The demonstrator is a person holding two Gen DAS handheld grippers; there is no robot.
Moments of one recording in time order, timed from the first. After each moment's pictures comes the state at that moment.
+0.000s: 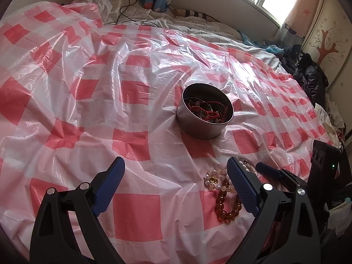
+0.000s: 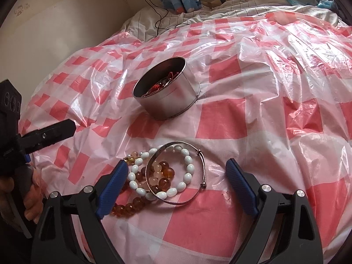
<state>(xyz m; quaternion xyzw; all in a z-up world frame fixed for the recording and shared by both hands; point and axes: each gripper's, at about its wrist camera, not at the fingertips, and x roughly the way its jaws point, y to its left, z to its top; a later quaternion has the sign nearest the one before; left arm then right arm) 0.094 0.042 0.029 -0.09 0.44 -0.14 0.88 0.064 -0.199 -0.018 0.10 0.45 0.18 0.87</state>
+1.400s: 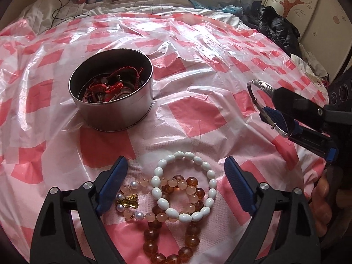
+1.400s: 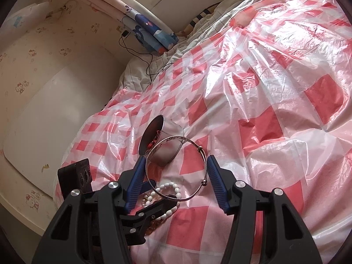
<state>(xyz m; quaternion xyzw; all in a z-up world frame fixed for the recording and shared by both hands) 0.113 -0.078 -0.025 0.00 0.46 -0.26 0.85 0.054 -0.298 0.006 0.33 0.36 0.17 0.86</state>
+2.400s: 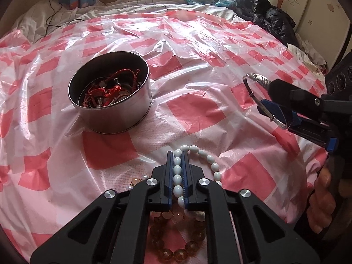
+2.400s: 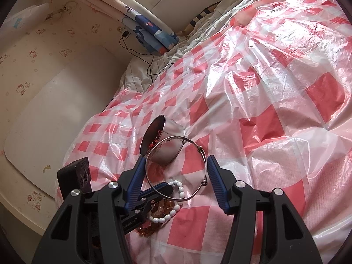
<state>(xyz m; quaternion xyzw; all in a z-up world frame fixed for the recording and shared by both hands) 0.110 -0.077 -0.018 0.03 0.46 -0.28 0.84 0.053 -0.296 0.006 0.33 0.36 0.17 0.86</state>
